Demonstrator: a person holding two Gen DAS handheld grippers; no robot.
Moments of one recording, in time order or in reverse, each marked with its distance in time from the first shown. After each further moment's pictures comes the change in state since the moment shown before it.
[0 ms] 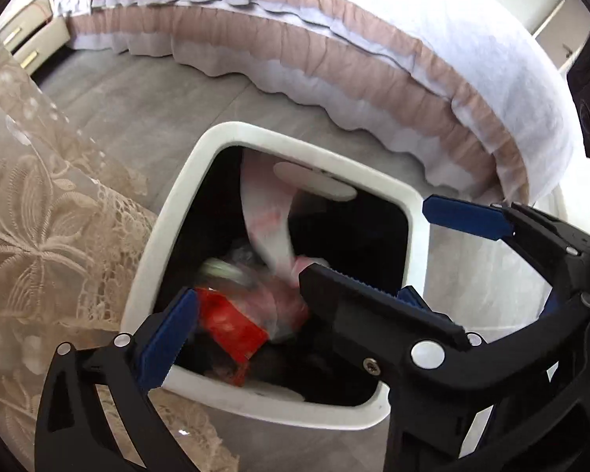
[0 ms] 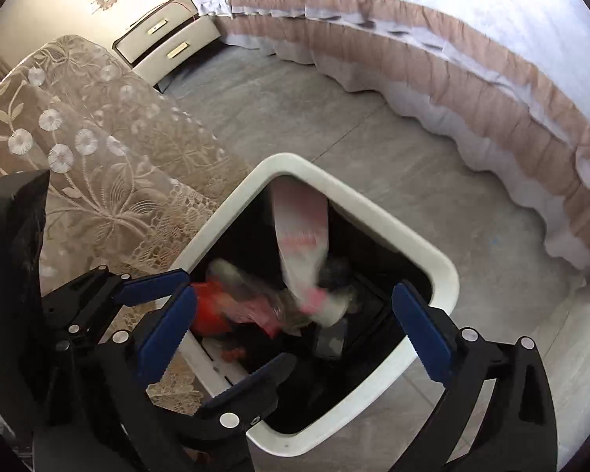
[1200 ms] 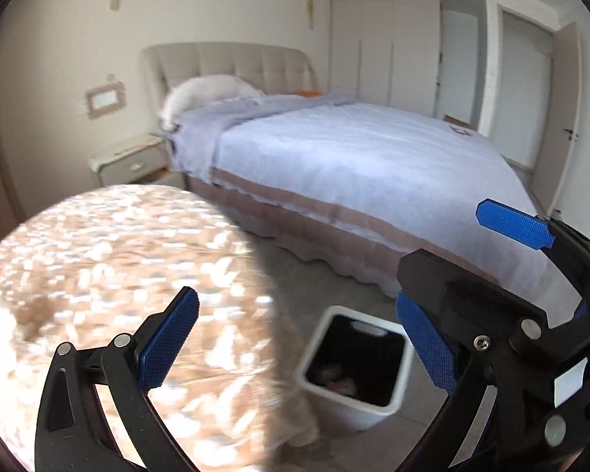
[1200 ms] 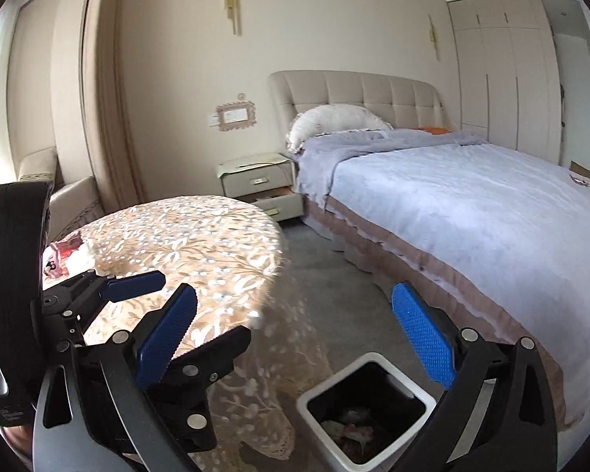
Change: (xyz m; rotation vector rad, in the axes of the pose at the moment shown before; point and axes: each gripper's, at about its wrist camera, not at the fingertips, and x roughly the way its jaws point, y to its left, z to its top) left arm -0.333 0.014 -0.091 -0.056 -0.662 0.279; right arm -0.267 0.187 -0.049 -0.363 -0.668 0.059
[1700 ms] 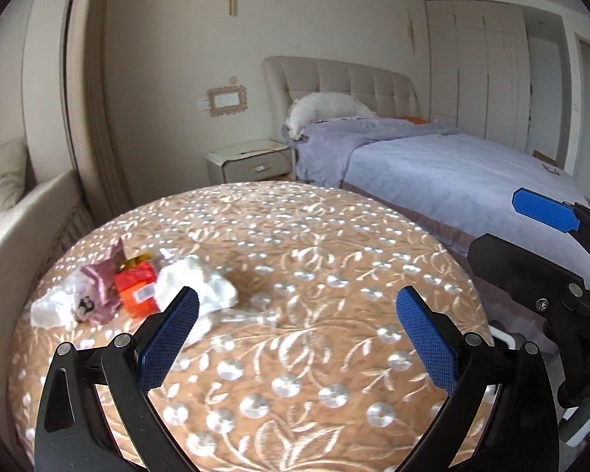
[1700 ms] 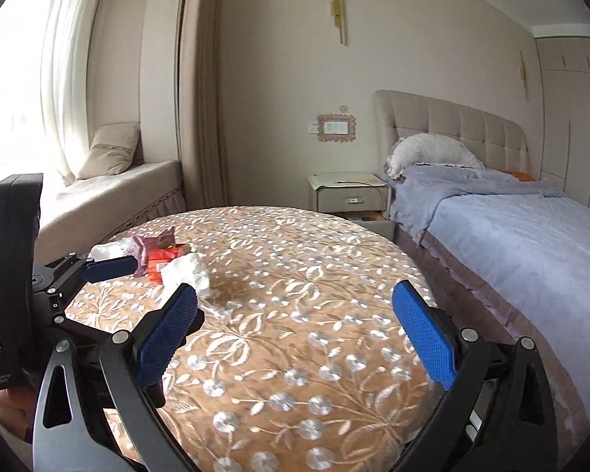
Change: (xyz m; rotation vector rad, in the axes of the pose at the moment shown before) left arm -0.108 0.184 -0.032 -0.149 -0.056 0.319; right arm 0.030 0.170 0.032 -0.190 -0.042 0.255
